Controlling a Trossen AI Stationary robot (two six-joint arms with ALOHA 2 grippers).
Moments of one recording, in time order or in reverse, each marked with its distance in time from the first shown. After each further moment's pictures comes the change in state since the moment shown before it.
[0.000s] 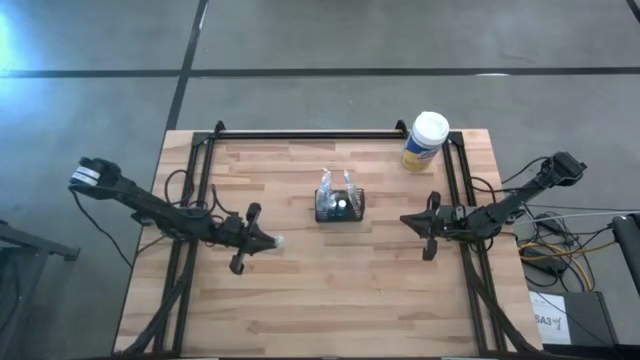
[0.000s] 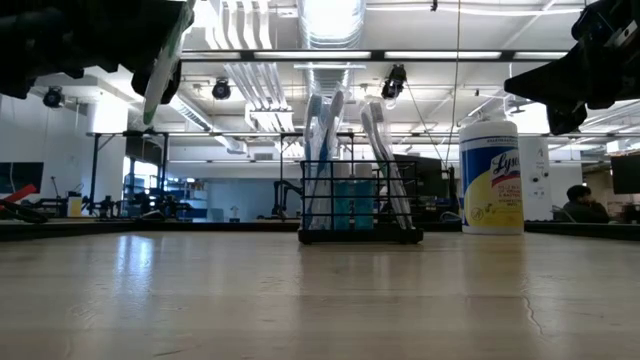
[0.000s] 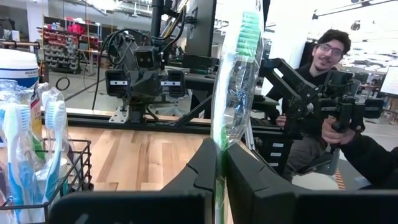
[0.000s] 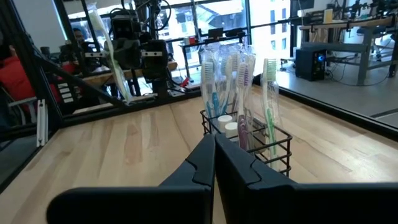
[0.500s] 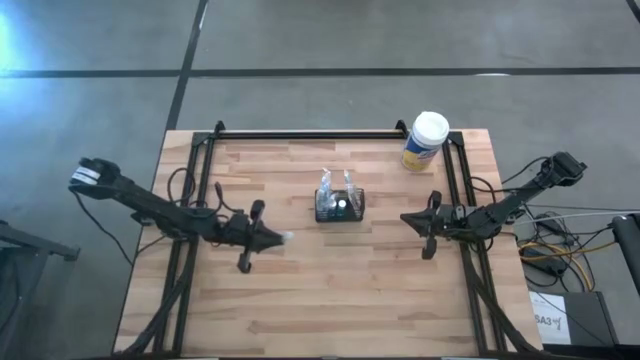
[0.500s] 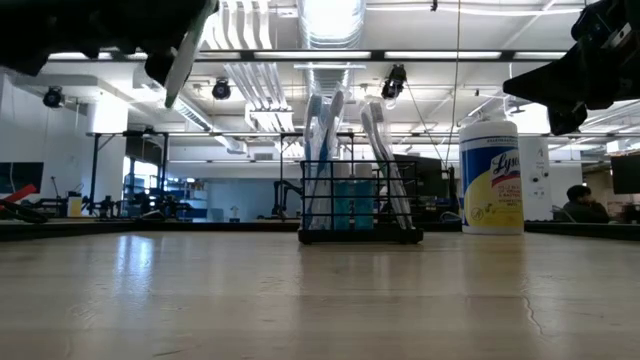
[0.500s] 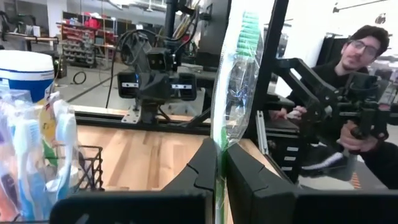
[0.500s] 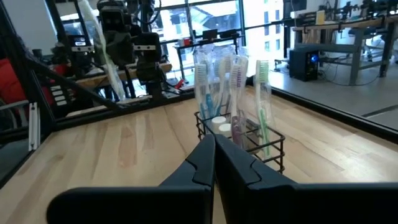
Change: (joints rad) left arm 0.009 0.000 0.113 -0.147 -0.055 -0.006; right arm -0.001 0.000 0.000 0.002 0.026 0.002
